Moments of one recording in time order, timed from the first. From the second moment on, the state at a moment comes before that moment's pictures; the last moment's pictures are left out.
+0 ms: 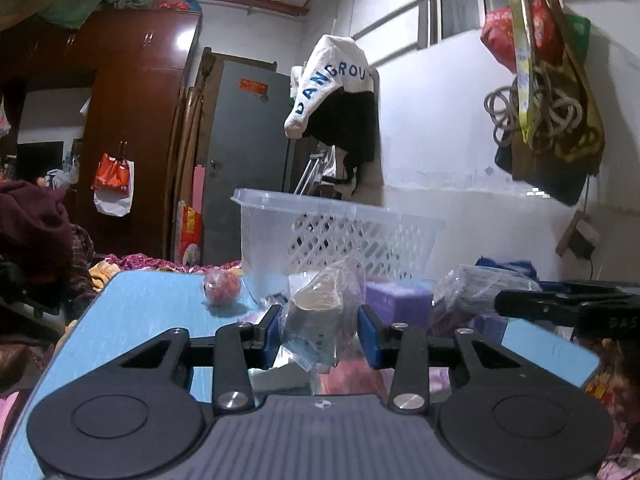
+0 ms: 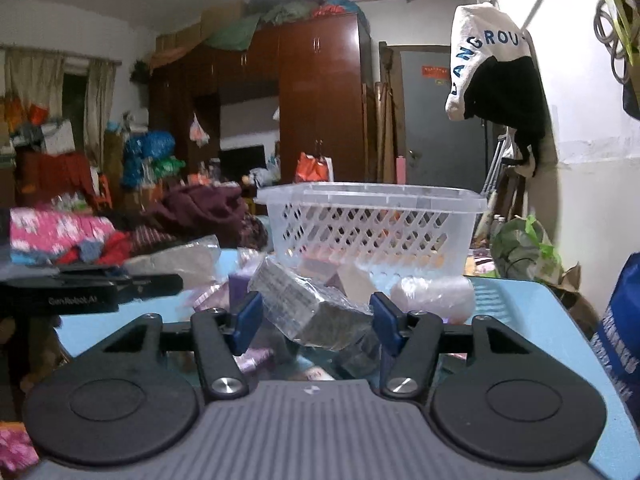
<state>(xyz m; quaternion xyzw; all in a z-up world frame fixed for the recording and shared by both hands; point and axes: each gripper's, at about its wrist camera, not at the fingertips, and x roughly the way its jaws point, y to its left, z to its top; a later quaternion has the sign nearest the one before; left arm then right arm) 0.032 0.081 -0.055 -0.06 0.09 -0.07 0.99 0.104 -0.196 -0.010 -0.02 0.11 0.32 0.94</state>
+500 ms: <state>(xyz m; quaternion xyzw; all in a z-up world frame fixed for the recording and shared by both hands) 0.195 0.076 0.050 -0.07 0.12 -0.07 0.99 0.249 -0.160 0.074 -0.02 0.08 0.26 0.96</state>
